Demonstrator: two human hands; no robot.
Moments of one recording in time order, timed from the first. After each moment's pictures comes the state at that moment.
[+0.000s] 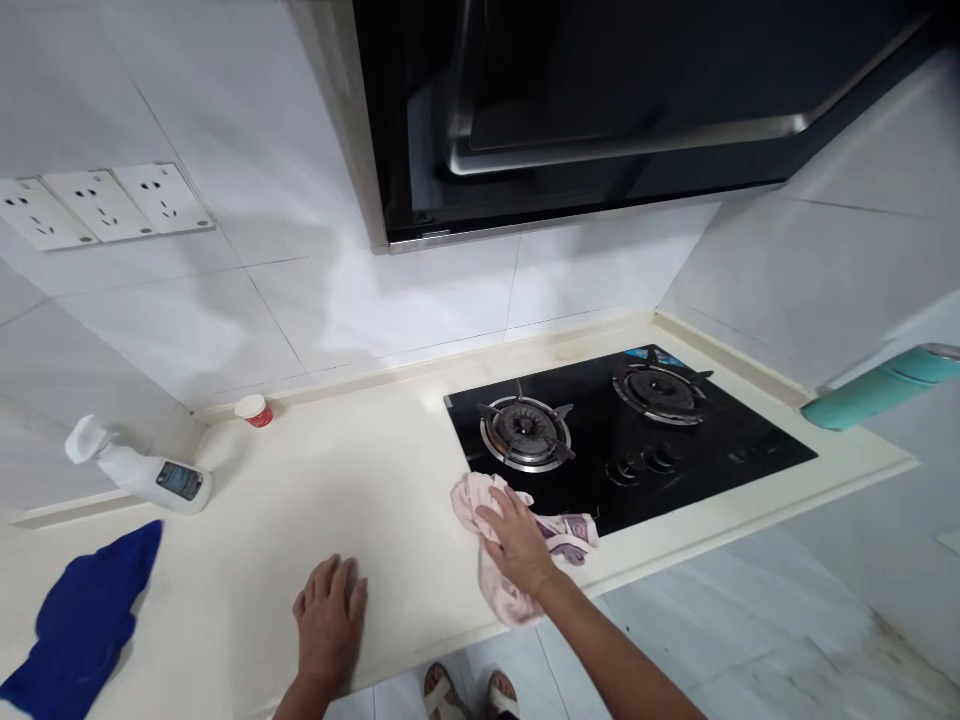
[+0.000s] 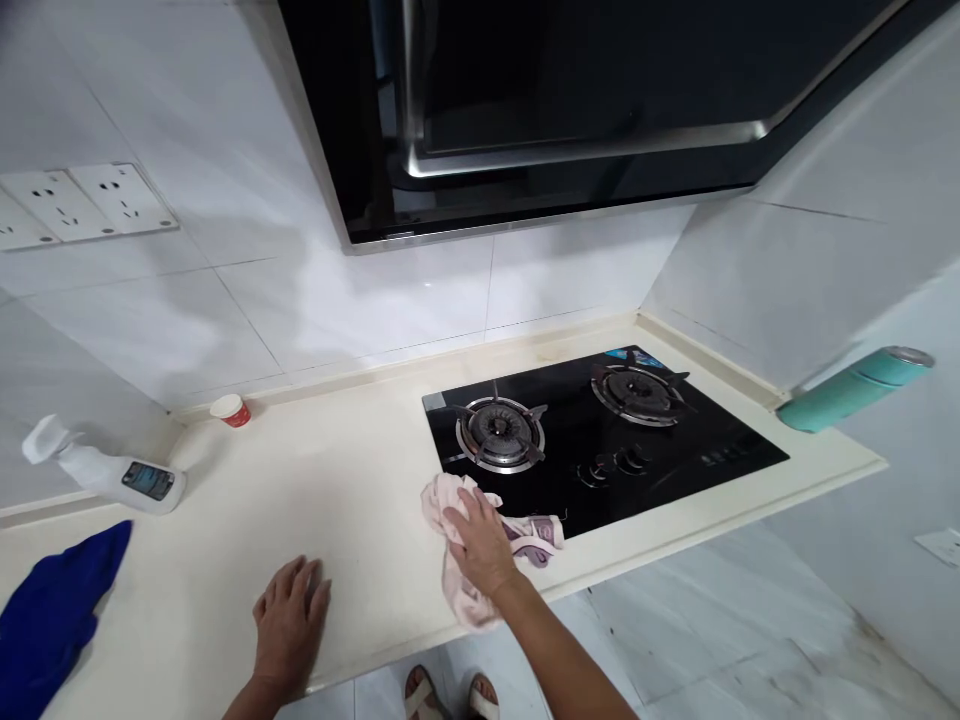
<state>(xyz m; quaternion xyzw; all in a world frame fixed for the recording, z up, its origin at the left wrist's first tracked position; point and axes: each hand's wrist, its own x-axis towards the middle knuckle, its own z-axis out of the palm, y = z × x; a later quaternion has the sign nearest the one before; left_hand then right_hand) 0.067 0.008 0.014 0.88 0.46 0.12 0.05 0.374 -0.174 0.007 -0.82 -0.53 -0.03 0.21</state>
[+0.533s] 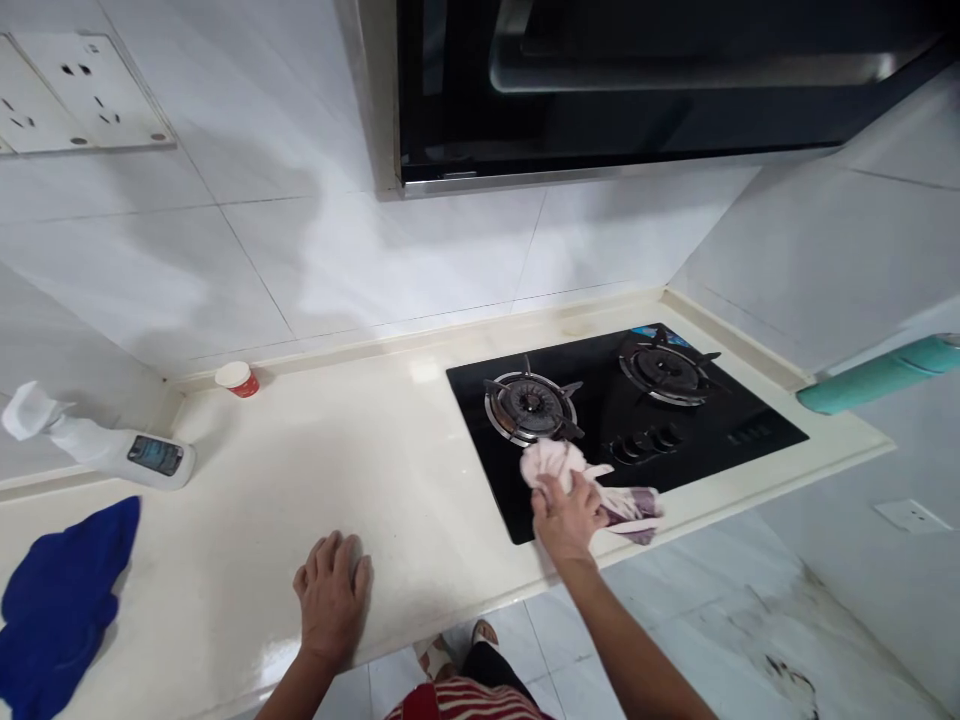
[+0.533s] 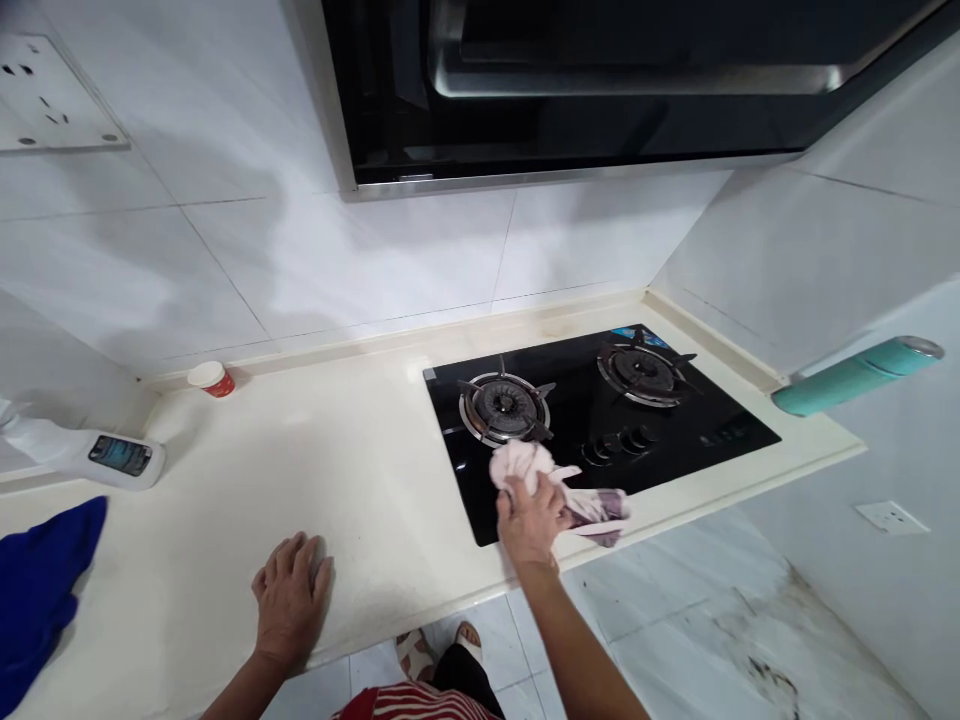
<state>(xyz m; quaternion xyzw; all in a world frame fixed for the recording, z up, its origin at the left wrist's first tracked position) 0.072 0.005 0.013 0.90 0.44 0.09 0.01 0.401 -0.206 0.001 -0.94 -0.24 -0.15 0.20</state>
